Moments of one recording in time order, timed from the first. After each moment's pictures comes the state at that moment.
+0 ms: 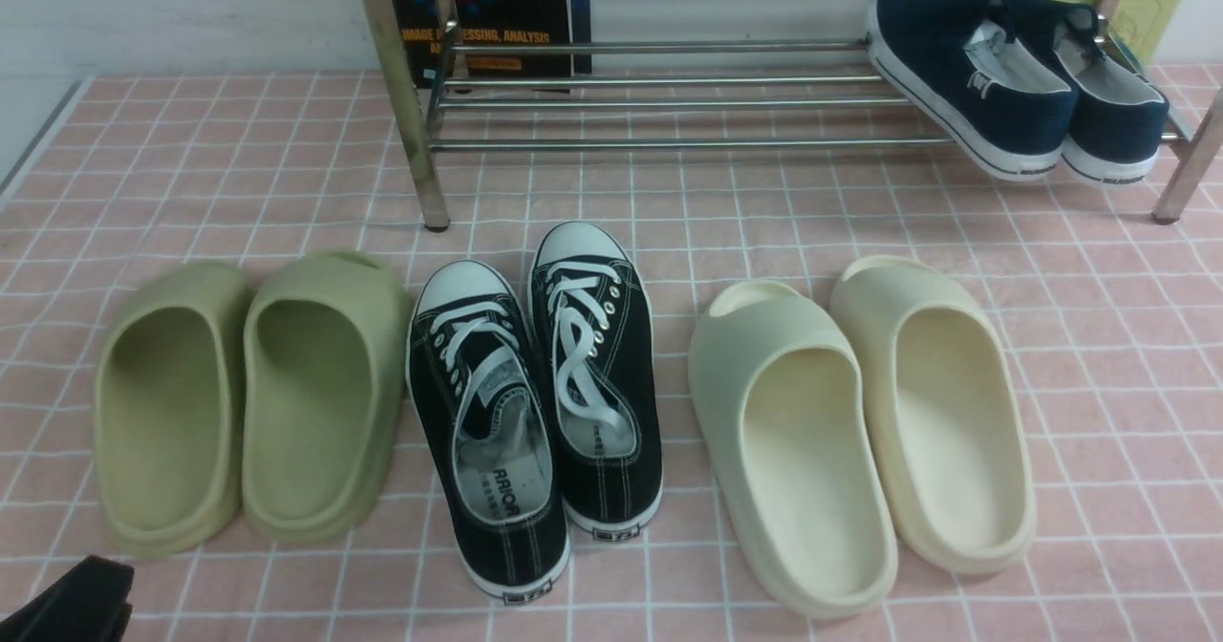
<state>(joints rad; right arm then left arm) -0.06 -0.01 0.02 0.05 0.36 -0.04 0.00 -0.01 0.03 -0.45 0.21 -0.78</state>
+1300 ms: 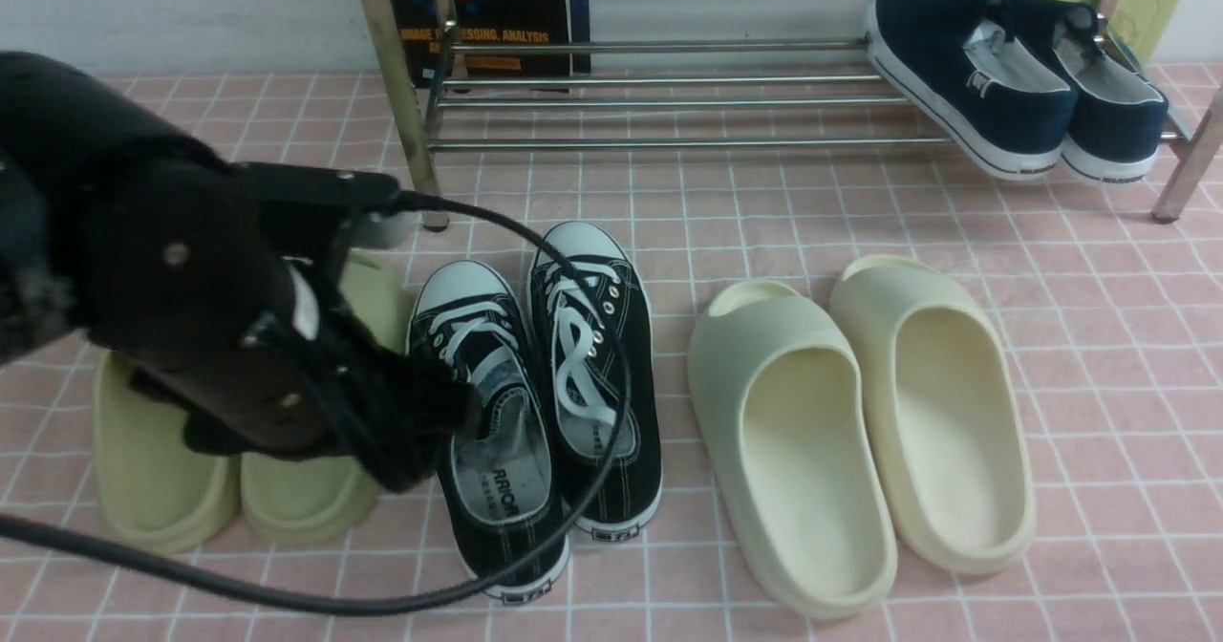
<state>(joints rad) -0.06 -0.01 0.02 0.05 0.36 -0.04 -0.59 1.36 -1.03 0.17 0.92 -0.49</state>
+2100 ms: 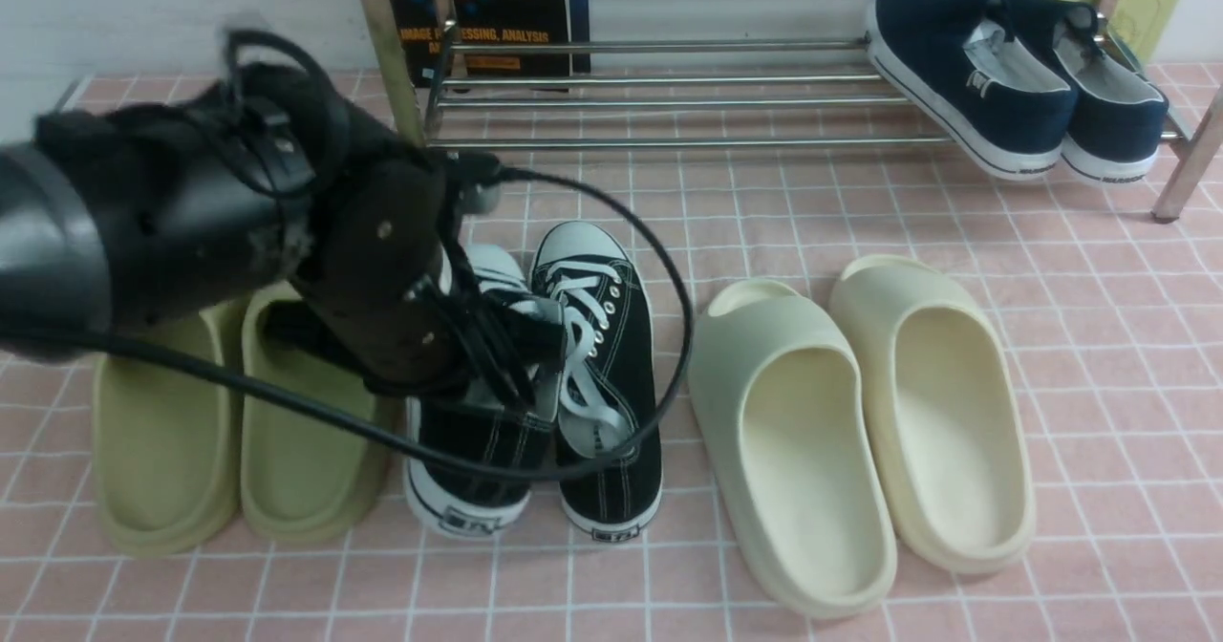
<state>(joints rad) -0.06 -0.01 0.02 0.02 0.36 -0.04 -0.60 1.53 -1.19 0.25 0.86 -0.56</state>
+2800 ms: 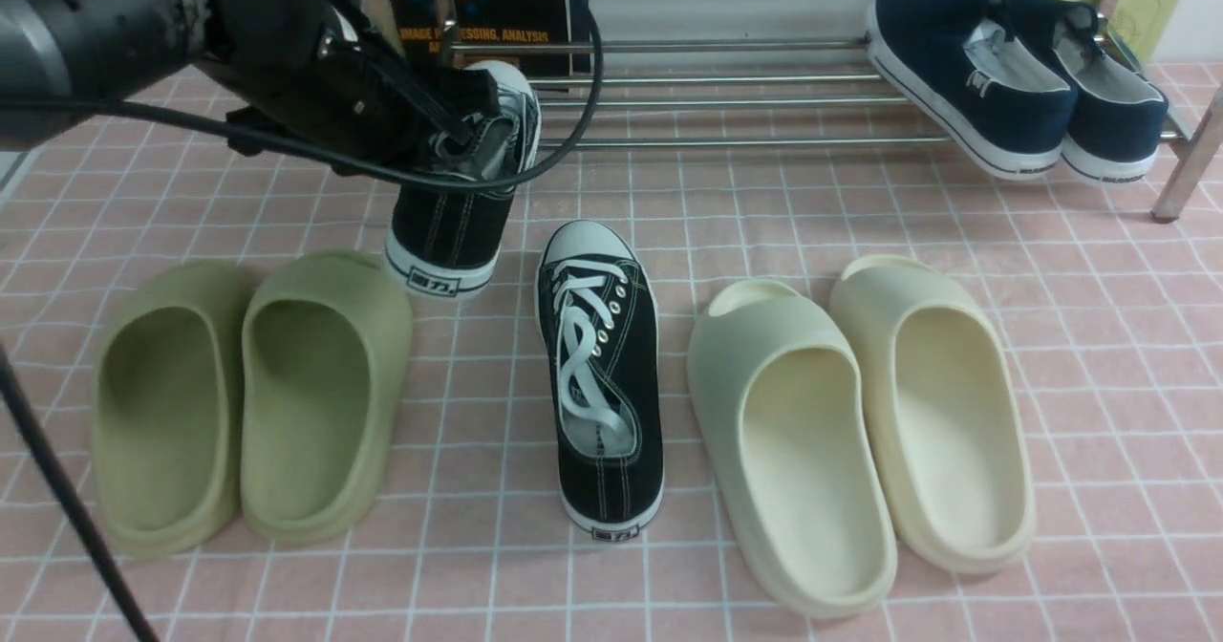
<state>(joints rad) -0.06 -0.01 0.02 0.02 0.36 -0.04 -0.33 1.73 -1.48 0.07 0.61 -0.40</state>
